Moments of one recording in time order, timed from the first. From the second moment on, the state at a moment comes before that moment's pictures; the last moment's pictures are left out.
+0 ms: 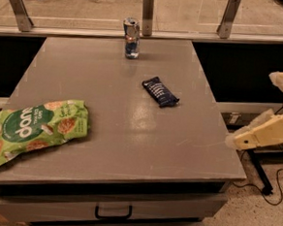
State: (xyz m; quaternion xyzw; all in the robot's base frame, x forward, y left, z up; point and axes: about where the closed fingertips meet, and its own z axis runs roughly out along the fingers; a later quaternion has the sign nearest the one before) arm 0.447 -0.215 0.949 -0.44 0.79 0.06 0.42
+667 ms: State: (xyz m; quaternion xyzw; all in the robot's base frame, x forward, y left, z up) arm 0.452 -0.181 0.921 -0.41 0.78 0.13 0.45
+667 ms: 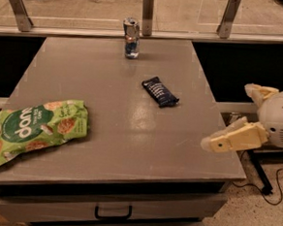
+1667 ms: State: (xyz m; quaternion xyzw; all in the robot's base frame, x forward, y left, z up) arm 0.526 -0.060 0.860 -0.39 0.75 0.20 0.50
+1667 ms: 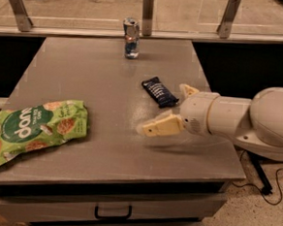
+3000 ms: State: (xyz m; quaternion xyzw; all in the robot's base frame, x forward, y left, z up) arm 0.560 -0.067 0.864 -0.38 0.74 0.18 0.52
